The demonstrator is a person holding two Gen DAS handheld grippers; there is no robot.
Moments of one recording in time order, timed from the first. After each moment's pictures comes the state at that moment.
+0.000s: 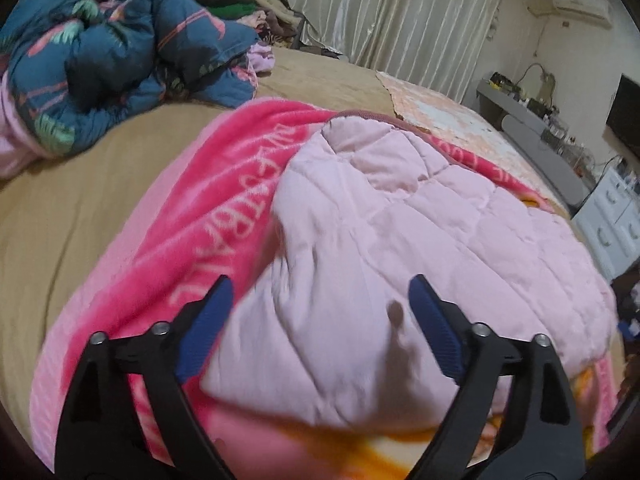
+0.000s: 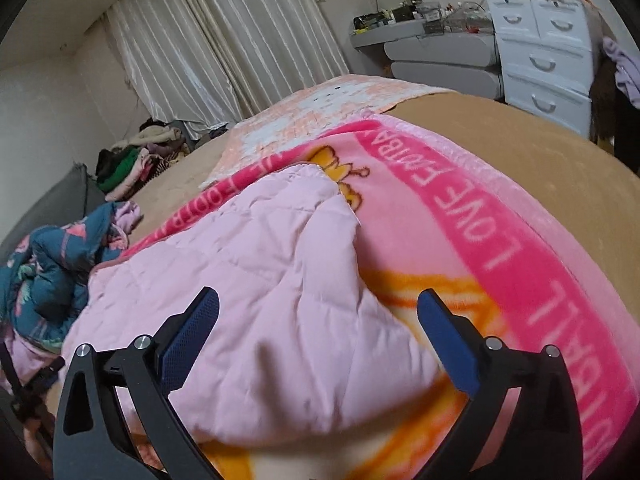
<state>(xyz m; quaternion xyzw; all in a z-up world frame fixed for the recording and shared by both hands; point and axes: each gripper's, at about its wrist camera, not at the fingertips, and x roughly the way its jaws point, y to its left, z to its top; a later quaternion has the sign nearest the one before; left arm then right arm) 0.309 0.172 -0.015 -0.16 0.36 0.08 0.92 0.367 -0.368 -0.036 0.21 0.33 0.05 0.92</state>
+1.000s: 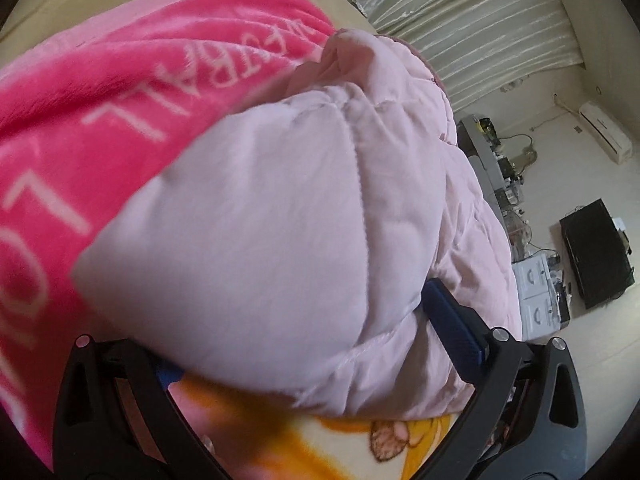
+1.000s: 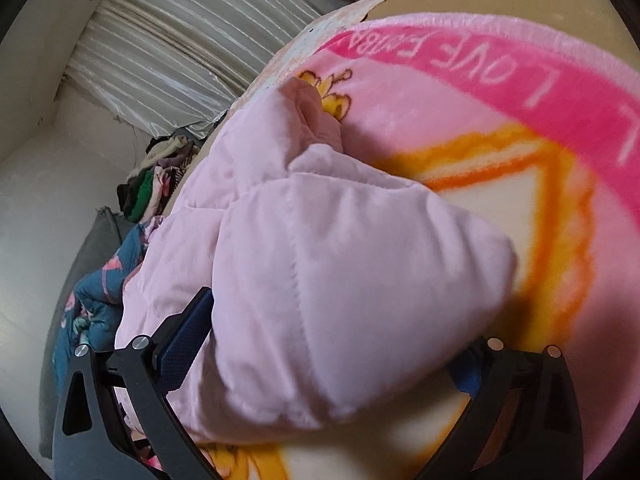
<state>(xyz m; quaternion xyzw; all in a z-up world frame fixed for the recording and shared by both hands) 0.317 0.180 -0.099 -0.41 0.38 -0.01 0.83 0.389 -0.364 -0.118 0.37 0.38 0.10 0.84</state>
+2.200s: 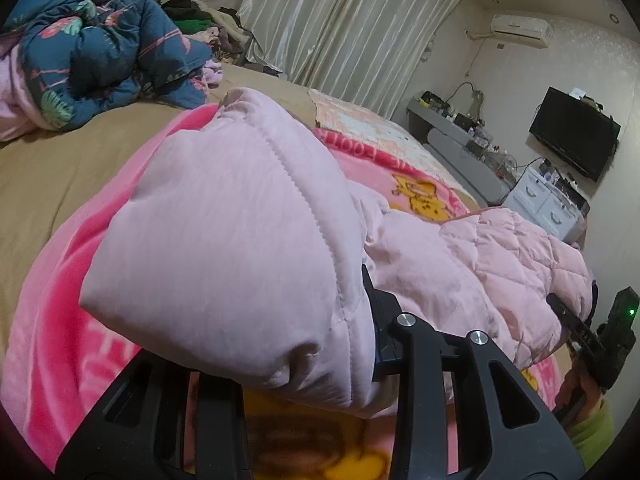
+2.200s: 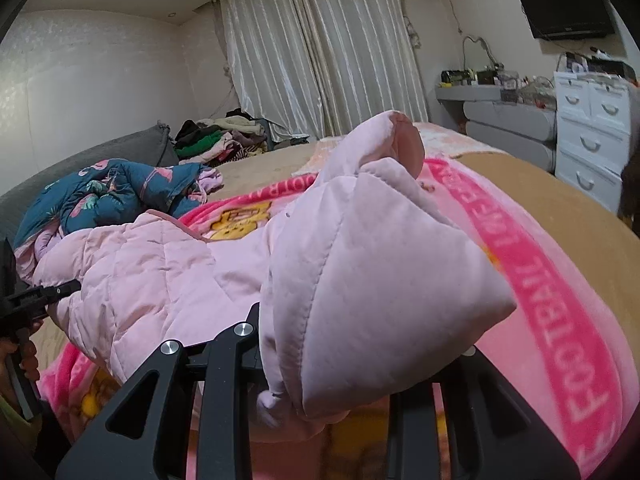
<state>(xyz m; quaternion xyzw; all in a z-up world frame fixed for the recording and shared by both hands) 0.132 0.104 0.003 -0.19 0.30 -0.03 0.94 0.155 -0.326 -0.013 0.09 0.24 0.16 0.95</state>
